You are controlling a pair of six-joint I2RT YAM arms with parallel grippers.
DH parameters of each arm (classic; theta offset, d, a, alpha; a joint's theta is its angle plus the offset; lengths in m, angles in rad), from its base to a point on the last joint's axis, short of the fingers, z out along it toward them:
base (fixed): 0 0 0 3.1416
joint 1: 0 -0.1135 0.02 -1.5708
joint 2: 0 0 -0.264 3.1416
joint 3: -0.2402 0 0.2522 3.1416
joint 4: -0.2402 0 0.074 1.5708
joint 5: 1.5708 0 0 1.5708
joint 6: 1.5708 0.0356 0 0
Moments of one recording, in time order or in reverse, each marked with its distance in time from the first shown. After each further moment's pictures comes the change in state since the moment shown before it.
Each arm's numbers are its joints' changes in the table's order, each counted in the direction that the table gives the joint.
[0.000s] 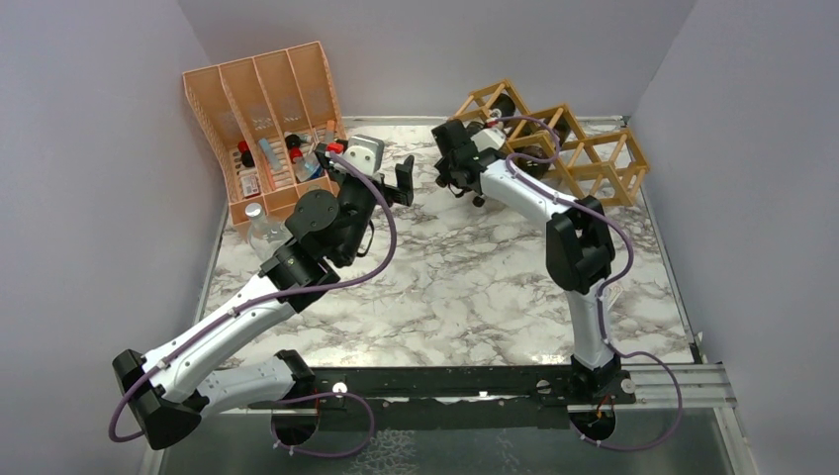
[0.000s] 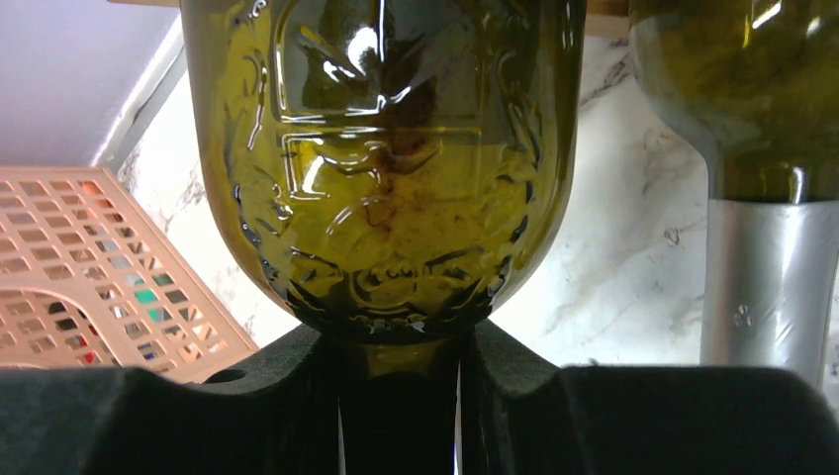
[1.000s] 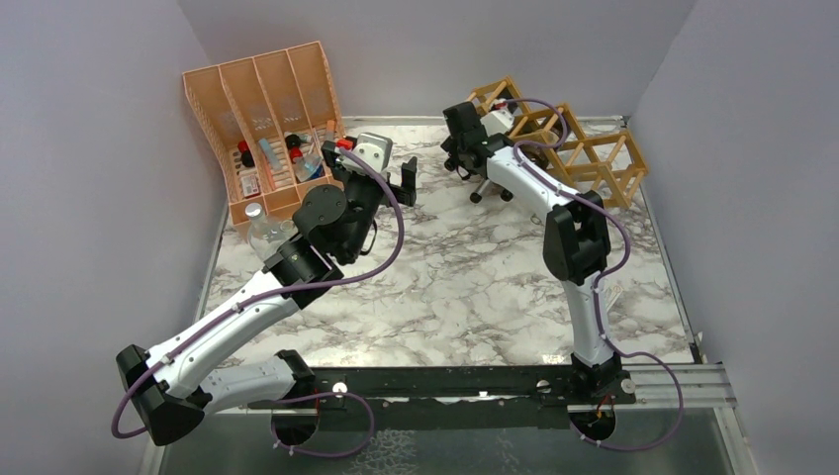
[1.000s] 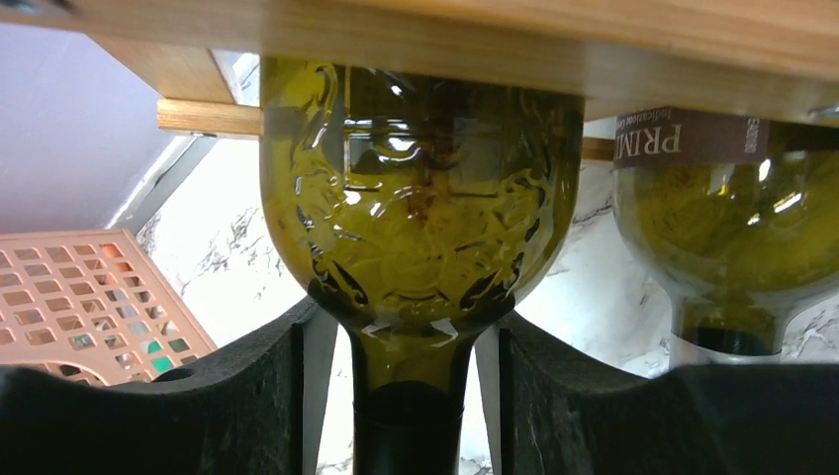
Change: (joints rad) left arm 0.000 -0.032 -0.025 -0.042 0.003 0.010; right arm 0.072 -0.094 -0.174 -0.021 -0.008 -0.092
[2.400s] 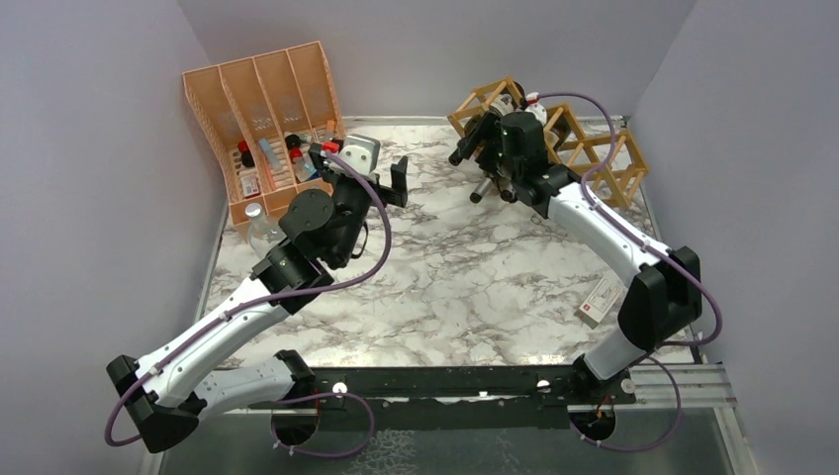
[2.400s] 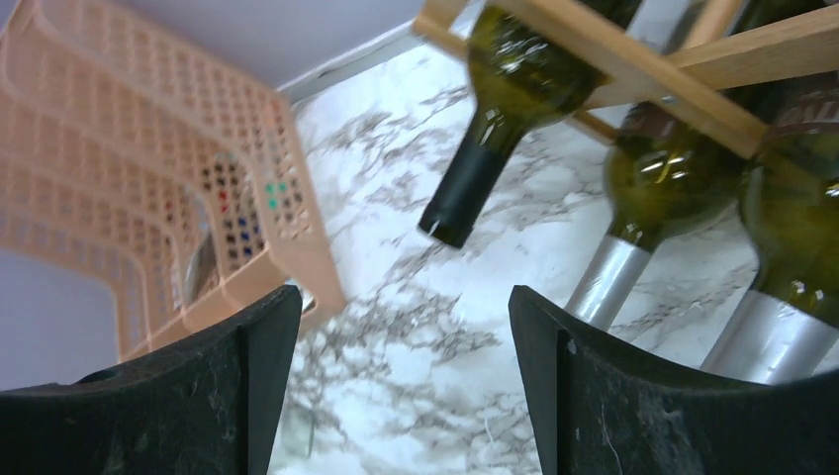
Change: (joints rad) left arm 0.000 0.043 -0.001 -0.023 -0.016 0.009; right arm 0.019 0.576 0.555 0.308 -0.213 -0.314
